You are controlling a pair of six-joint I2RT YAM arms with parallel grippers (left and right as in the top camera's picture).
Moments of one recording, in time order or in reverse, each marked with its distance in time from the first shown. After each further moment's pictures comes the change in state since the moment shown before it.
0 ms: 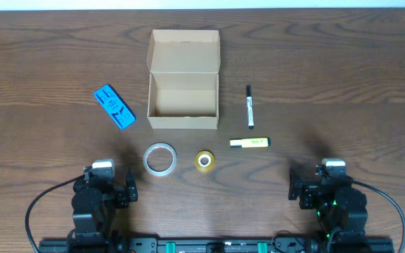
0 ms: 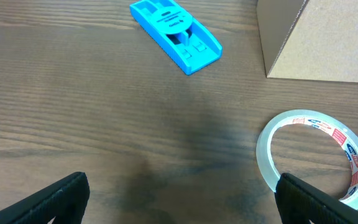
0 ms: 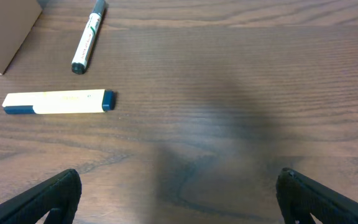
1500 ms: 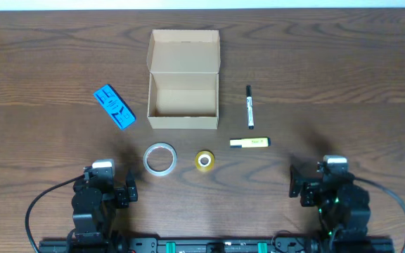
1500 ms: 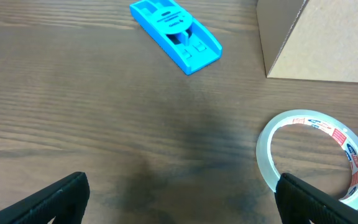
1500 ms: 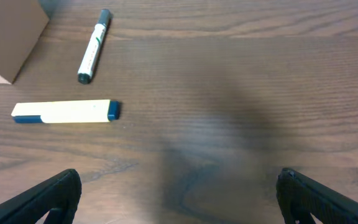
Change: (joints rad) left arm 0.000 0.000 0.000 0.000 0.000 0.000; right arm 0.000 0.107 0.064 0.043 -0.011 0.000
